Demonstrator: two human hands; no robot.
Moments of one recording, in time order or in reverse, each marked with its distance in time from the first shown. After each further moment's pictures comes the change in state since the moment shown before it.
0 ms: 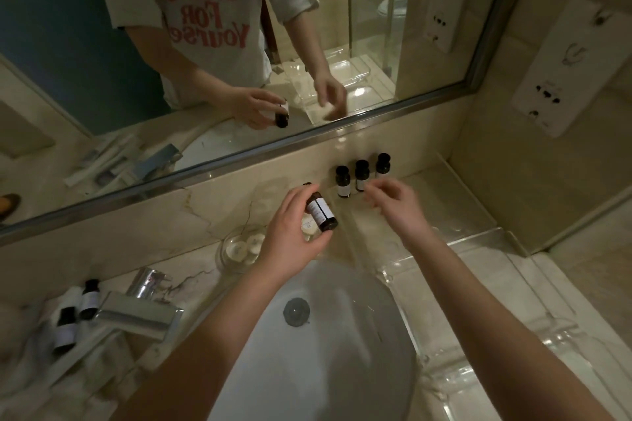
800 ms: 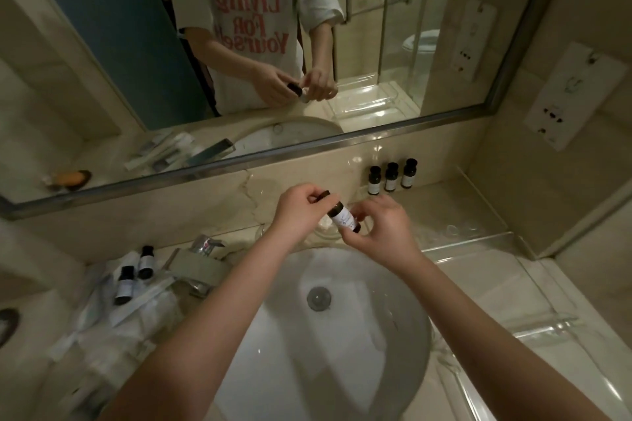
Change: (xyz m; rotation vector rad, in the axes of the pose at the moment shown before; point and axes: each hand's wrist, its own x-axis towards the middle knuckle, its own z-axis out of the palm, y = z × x) left_hand -0.033 0.037 -0.078 -0.211 0.010 -0.381; right_hand -0.097 -0.035 0.058 -0.611 0.054 -0.646
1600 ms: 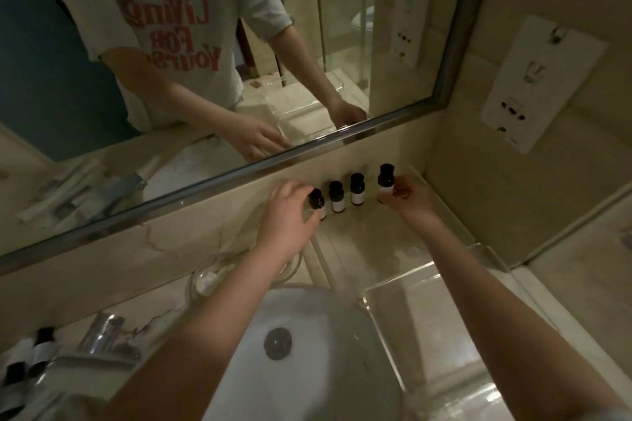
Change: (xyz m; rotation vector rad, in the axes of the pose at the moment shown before) left_hand 0.114 -0.003 0.107 0.555 -0.087 0.253; right_hand 0.076 0.200 -0.025 0.372 0.034 0.722
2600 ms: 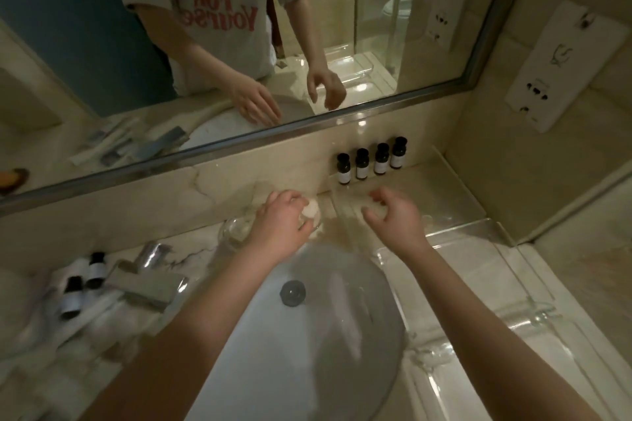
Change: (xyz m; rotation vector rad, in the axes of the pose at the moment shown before) left_hand -0.094 -0.043 -0.023 0.201 -0.082 0.001; right_hand -0.114 -0.016 0.041 -0.386 -0.062 -0.308
